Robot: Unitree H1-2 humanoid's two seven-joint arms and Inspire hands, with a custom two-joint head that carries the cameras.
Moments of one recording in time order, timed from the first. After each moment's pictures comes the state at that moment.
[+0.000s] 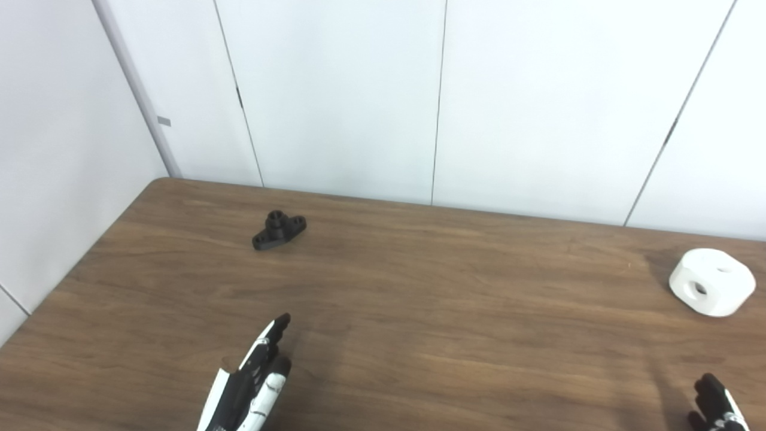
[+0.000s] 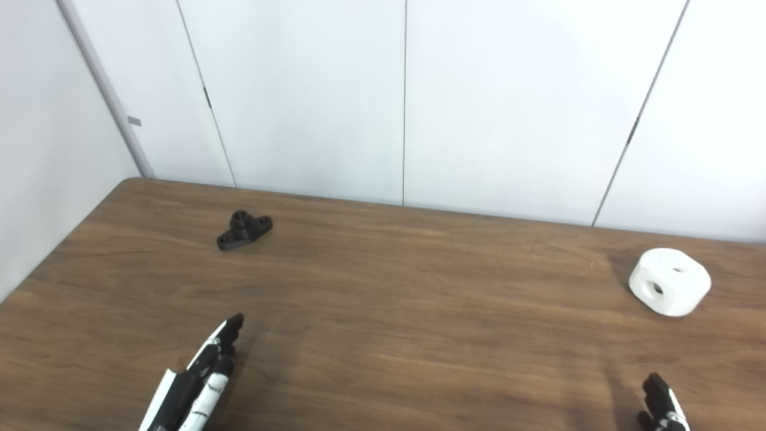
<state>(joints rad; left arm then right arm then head) 0.39 0.12 0.06 -0.35 0.00 -0.09 -0.01 0.38 -0.14 -0.09 -0.30 0.12 -0.13 0.02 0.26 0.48</state>
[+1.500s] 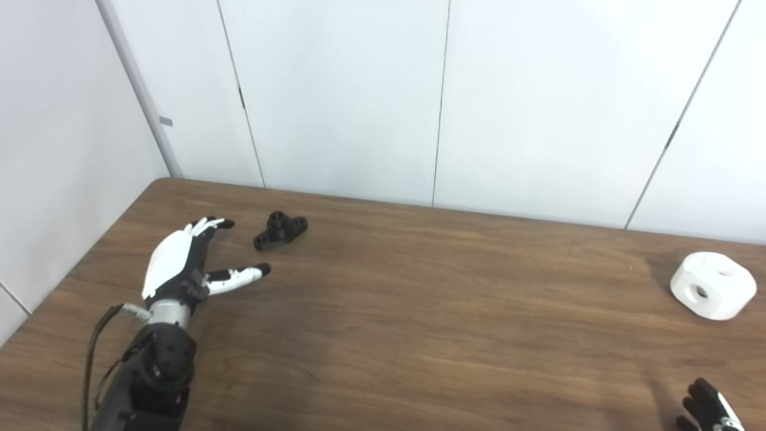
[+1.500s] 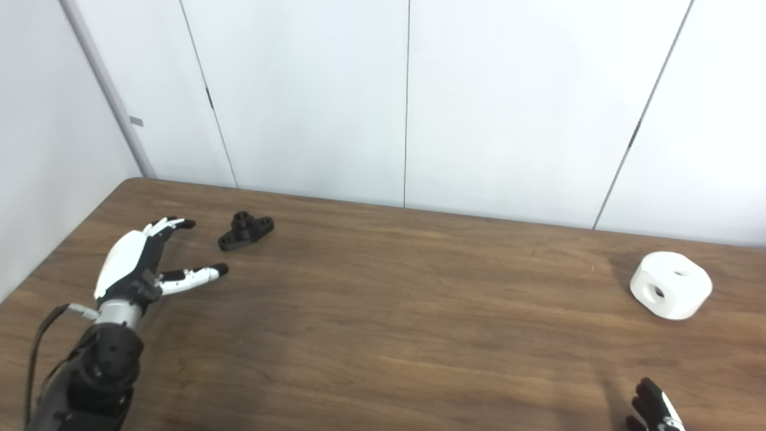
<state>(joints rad) -0.16 0.41 0.13 -0.07 0.56 0.37 0.00 0.37 -0.14 -0.08 -0.27 0.00 -0.20 0.00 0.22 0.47</state>
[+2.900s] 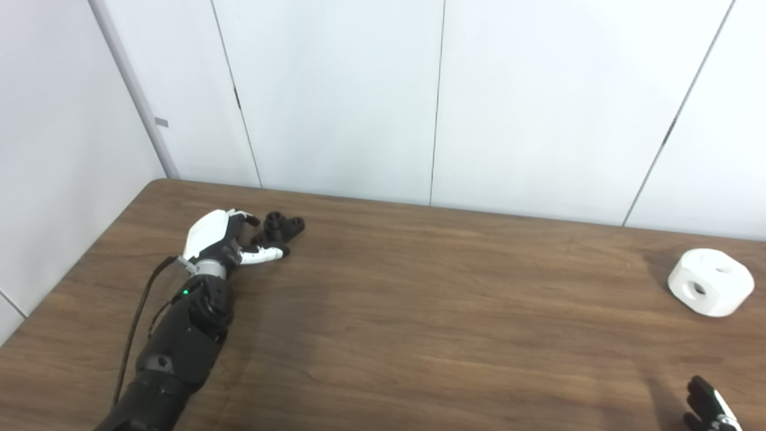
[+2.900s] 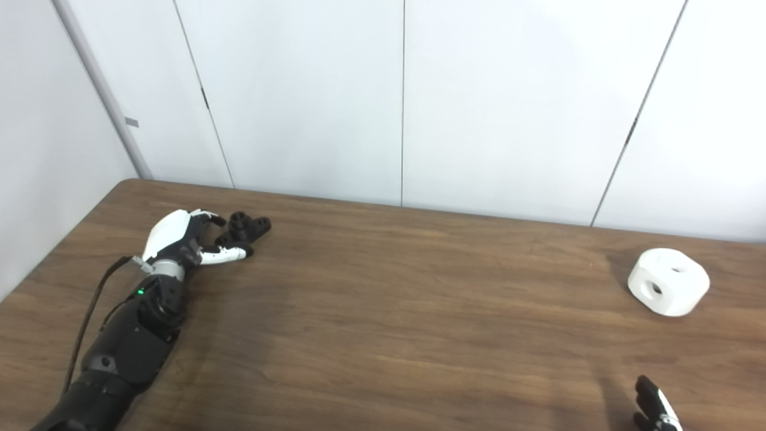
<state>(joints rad) -0.46 0.46 -0.05 0.48 0.55 0.31 0.12 0.37 -0.14 -0.07 -0.27 -0.05 -0.20 -0.02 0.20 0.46</state>
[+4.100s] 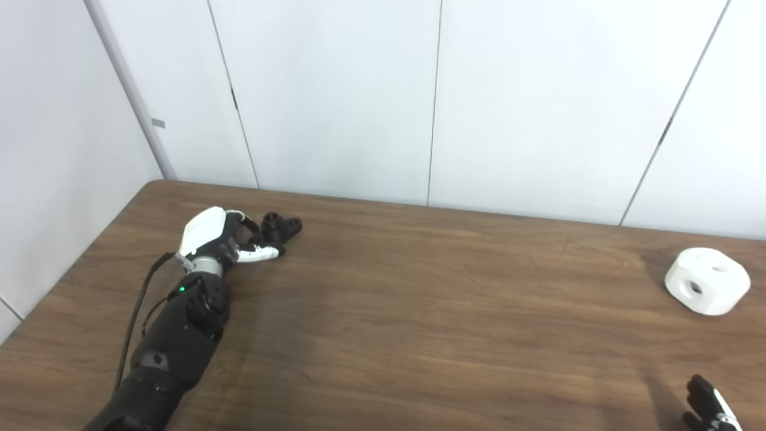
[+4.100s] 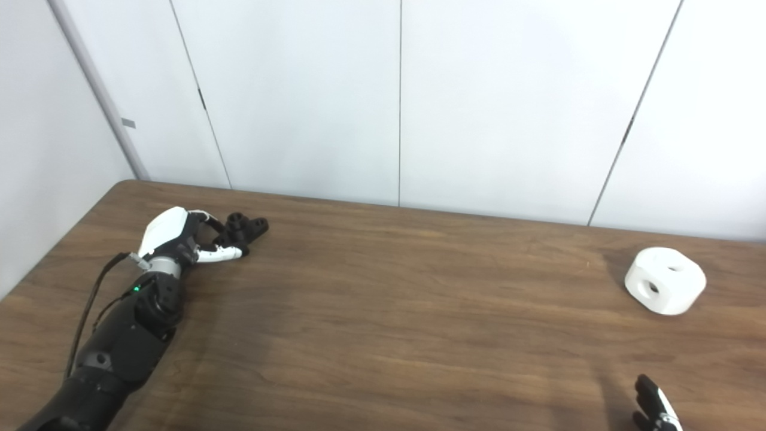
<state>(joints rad) -0.47 0.48 -0.08 0.49 0.53 0.29 0.14 0.37 -0.14 -0.06 -0.27 -0.06 -0.20 -0.04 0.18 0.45</state>
